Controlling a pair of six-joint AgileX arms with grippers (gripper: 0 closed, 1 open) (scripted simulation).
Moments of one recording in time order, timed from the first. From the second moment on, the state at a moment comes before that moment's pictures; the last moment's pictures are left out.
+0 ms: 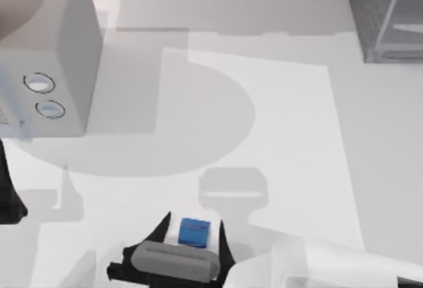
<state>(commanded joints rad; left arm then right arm) 0.00 0.00 0.00 0.00 0.00 0.00 1.40 2.43 1.48 -0.95 1.47 -4.38</state>
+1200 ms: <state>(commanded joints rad) 0.00 0.00 0.00 0.00 0.00 0.00 1.41 2.39 1.48 -0.99 1.47 -4.39</state>
